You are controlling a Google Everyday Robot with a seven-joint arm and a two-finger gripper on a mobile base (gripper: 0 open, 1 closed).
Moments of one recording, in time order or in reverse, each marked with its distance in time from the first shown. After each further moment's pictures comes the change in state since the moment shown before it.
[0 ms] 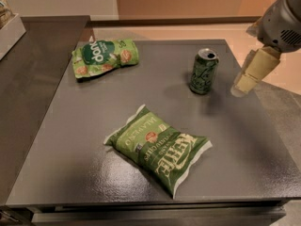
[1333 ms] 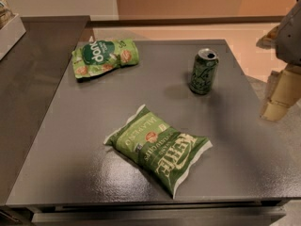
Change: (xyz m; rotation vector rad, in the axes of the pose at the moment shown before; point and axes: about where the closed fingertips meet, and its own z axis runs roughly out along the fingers) arm 0.022 0.068 -0.039 -0.055 0.150 -0.124
